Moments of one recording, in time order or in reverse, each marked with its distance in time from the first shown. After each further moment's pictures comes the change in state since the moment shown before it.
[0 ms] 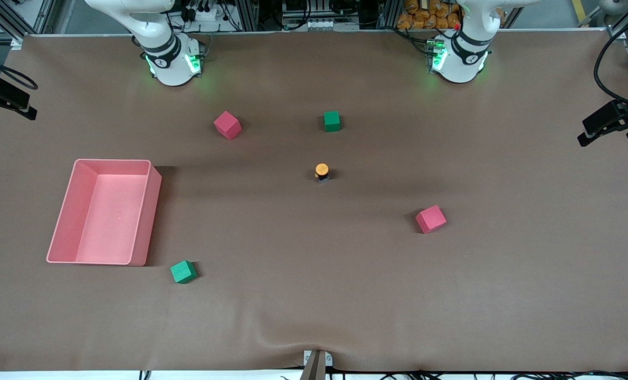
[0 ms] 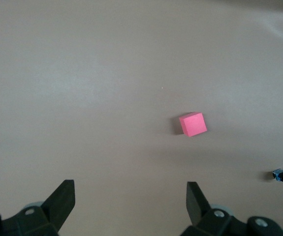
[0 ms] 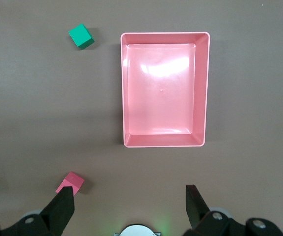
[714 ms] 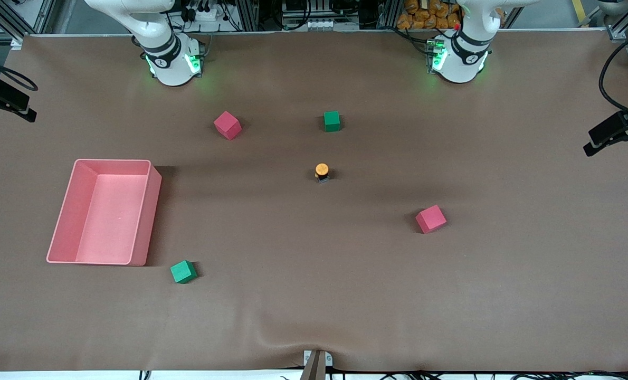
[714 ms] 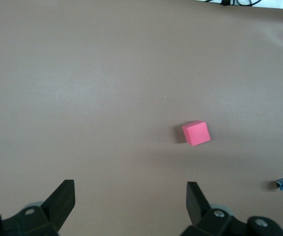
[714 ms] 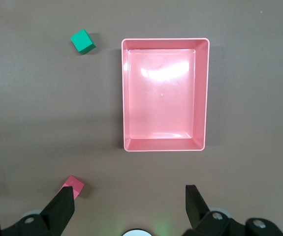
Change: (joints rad) left arm 0.007 0.012 0.017 0.001 -0.004 0.041 0.017; right arm 0.007 0.000 -0.005 0.000 0.000 0.018 0.000
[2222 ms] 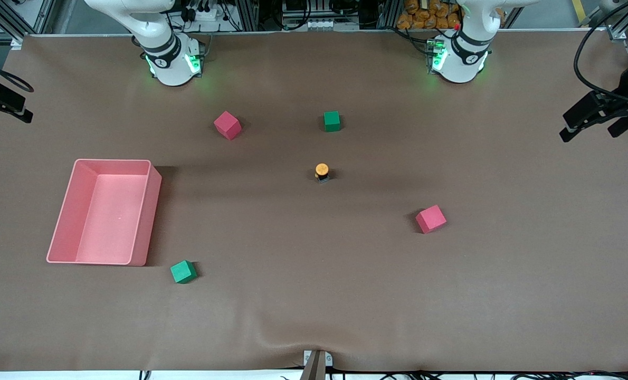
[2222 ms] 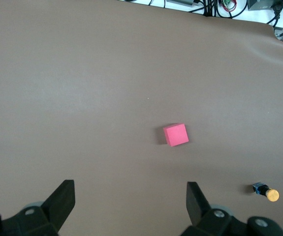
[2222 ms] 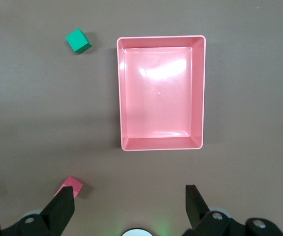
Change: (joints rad) left arm 0.004 -0.056 -0.089 -0.028 0.000 0.015 -0.134; right arm 0.012 0.001 -0.027 -0.006 0.000 0.003 0.000
